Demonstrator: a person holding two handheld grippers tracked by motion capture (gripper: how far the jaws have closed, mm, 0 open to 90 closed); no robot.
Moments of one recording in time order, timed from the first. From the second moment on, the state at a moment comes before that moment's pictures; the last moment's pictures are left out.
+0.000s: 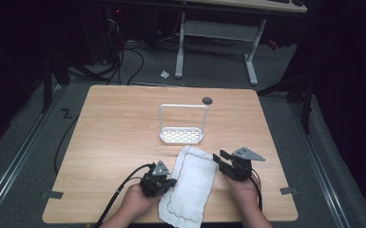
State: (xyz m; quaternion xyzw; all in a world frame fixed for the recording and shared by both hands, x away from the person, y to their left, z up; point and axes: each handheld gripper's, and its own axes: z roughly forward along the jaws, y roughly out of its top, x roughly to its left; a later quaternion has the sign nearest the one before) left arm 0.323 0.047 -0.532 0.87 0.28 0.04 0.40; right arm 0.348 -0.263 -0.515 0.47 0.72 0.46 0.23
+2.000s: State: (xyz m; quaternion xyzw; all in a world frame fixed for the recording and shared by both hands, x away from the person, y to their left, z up) left arm 0.391 0.044 -0.523 0.77 0.40 0.09 0.49; right arm 0.364 -0.200 -0.516 0.42 0.77 0.44 0.18
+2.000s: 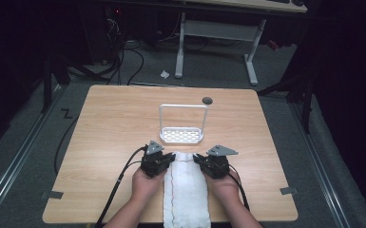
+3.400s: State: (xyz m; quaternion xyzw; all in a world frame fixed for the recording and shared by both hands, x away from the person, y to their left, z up) left arm 0.378 0.065 -0.371 0.66 0.33 0.24 0.63; right arm 0.360 -0.194 -0.365 0.34 0.68 0.57 0.31
